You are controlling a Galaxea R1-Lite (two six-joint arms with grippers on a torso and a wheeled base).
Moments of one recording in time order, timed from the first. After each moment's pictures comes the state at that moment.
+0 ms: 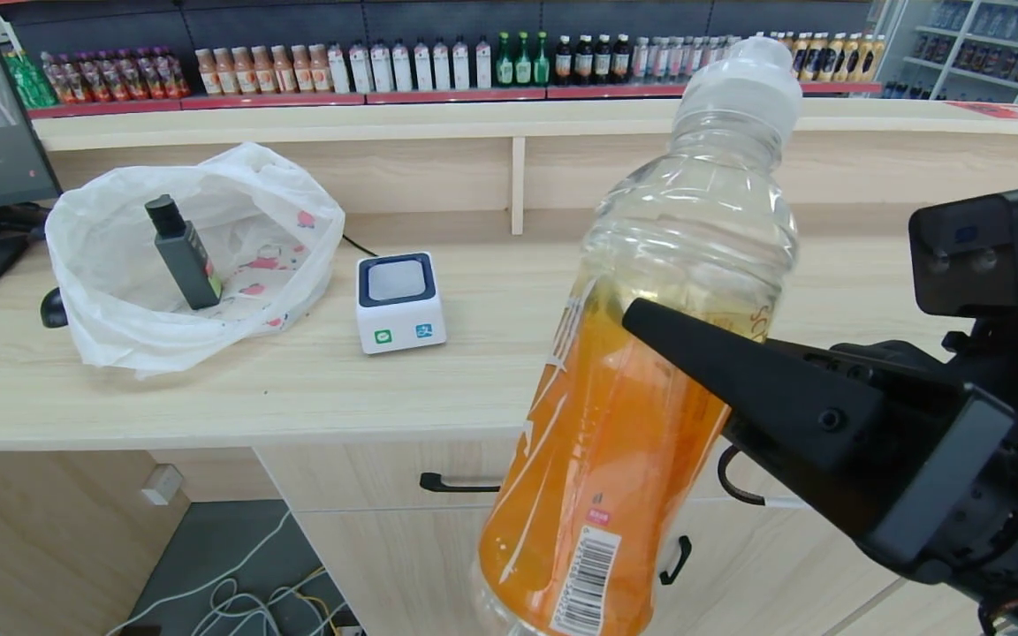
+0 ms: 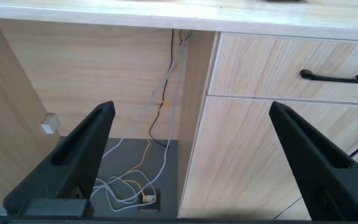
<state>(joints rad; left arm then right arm) 0.00 0.00 0.00 0.00 0.00 0.01 0.86 1.57 -0.50 -1.57 0.35 0.64</state>
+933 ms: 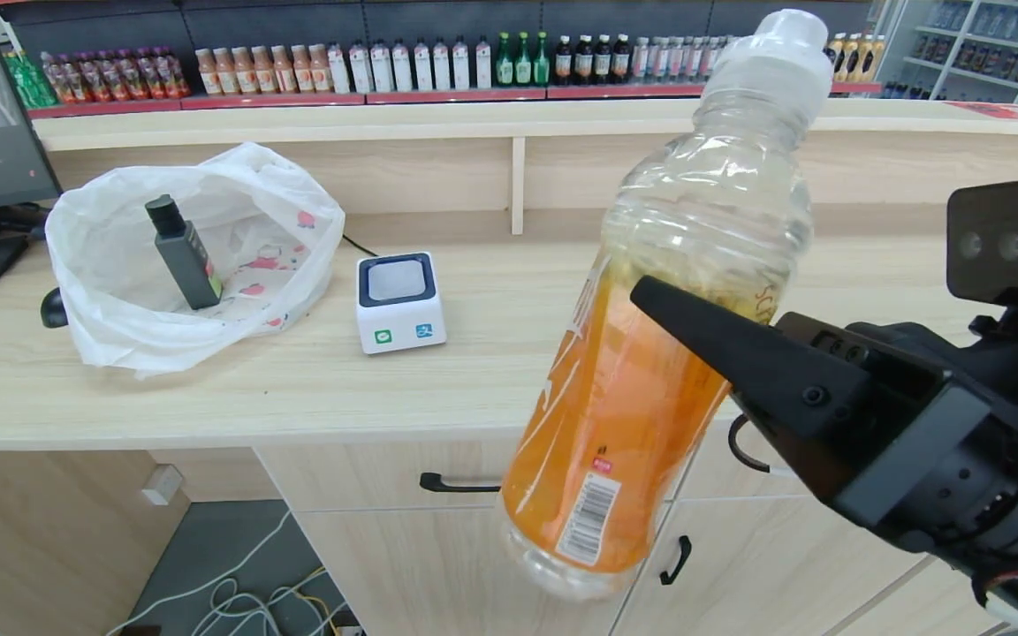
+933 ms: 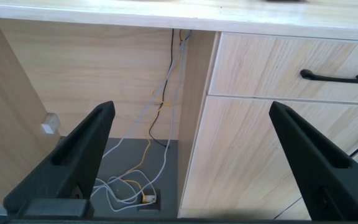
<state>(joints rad) 0.00 0.00 0.00 0.00 0.00 0.01 0.82 1.57 -0.51 -1.57 0.31 0.49</state>
